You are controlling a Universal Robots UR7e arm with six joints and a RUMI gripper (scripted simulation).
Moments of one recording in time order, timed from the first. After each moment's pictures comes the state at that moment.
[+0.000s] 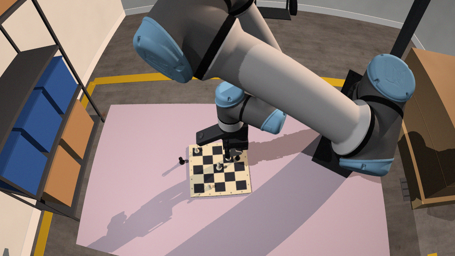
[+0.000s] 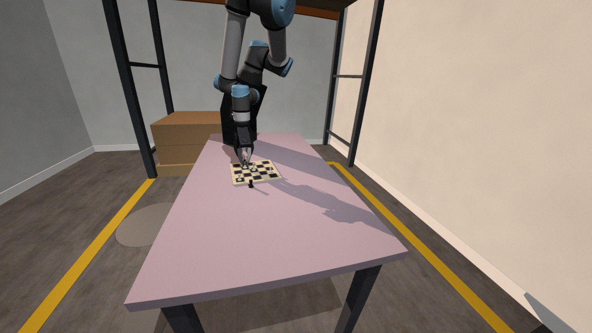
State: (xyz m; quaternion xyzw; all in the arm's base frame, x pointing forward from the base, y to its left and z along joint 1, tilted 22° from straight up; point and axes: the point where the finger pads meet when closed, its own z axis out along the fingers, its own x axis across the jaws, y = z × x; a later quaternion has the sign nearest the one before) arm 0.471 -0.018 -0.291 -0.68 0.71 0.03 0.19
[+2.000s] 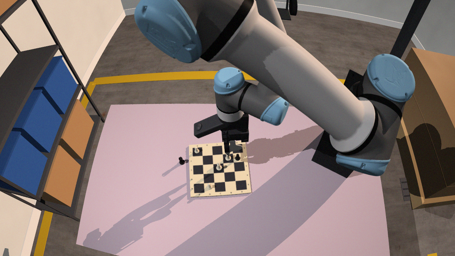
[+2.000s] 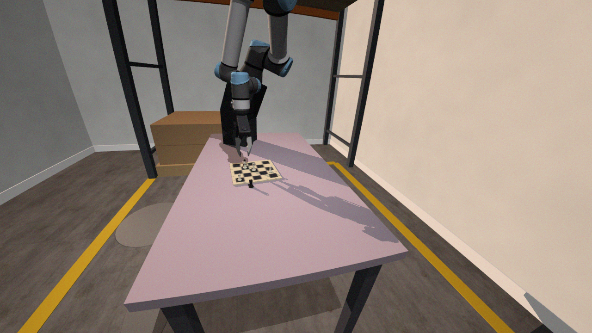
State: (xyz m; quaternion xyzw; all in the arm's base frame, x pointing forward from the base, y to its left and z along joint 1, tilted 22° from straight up) arm 0.459 -0.033 -0.243 -0.68 0.71 0.03 0.19
